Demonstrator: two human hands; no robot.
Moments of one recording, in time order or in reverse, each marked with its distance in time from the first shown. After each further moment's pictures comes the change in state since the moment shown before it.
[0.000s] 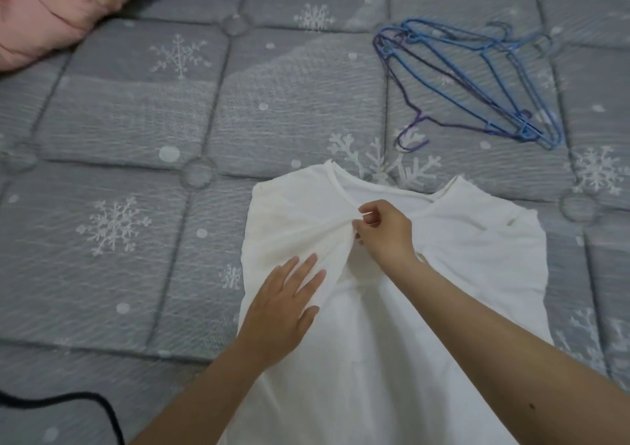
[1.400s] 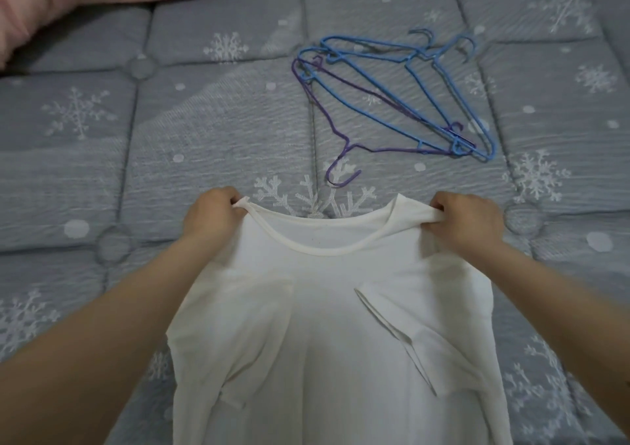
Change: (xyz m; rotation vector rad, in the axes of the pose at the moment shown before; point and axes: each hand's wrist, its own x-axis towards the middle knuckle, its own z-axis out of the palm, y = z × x) left_hand 0.245 -0.041 -0.077 -0.127 -0.074 -0.593; right_hand 0.110 0.048 -0.192 -1.018 0.182 -0.111
